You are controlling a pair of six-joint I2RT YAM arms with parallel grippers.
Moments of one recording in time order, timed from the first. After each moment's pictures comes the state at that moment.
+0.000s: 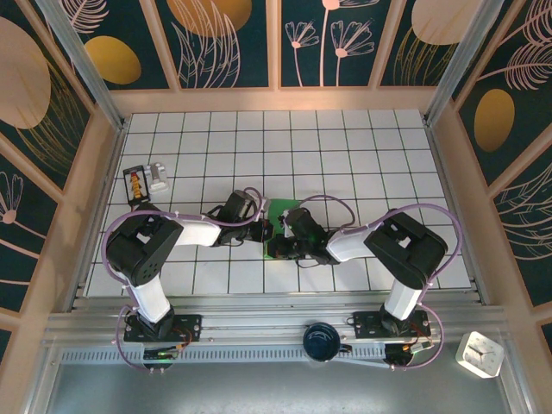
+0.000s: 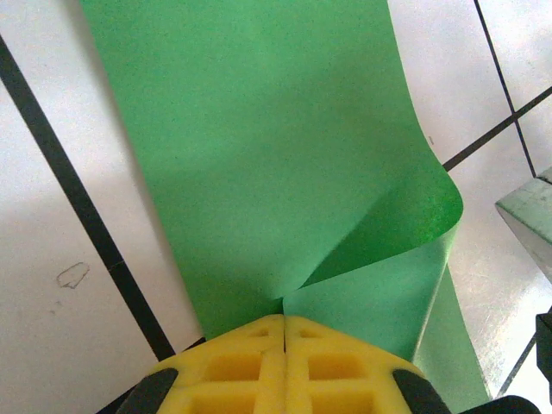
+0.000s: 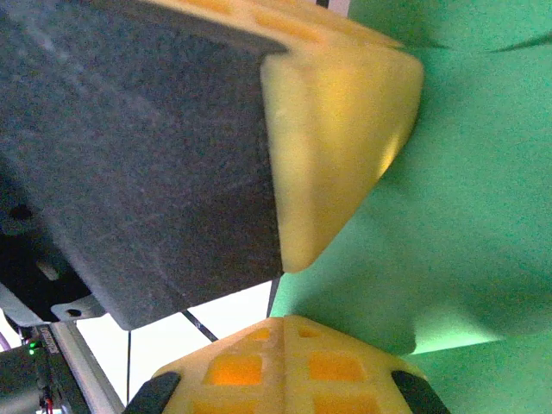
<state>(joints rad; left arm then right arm) -0.64 1.79 0.74 0.17 0.37 -0.46 0.88 1.73 0.64 0.31 -0.36 0.88</state>
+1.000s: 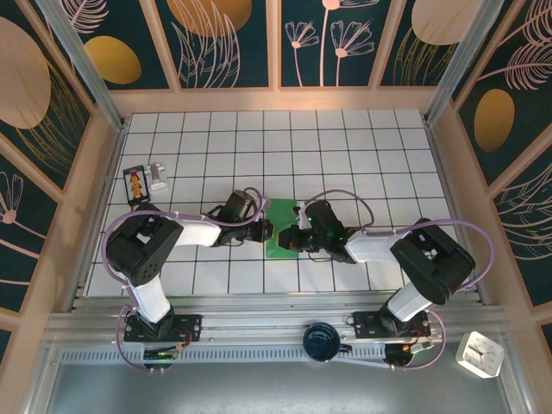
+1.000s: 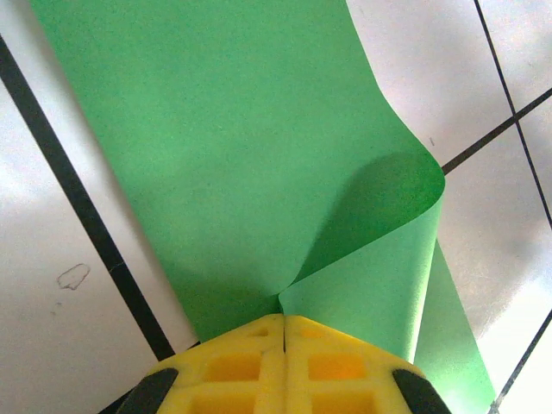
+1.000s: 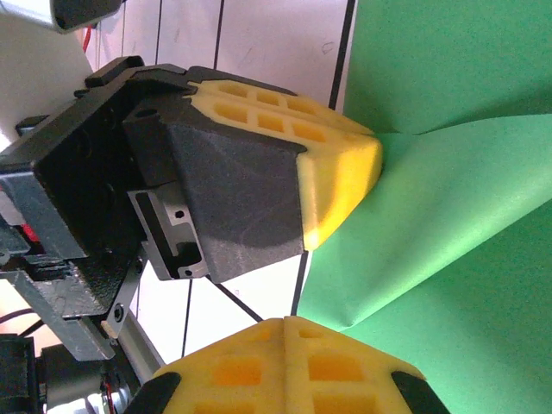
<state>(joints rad) -0.64 1.78 0.74 0.17 0.36 -0.46 0.76 1.56 0.55 0.34 -0.45 0.85</state>
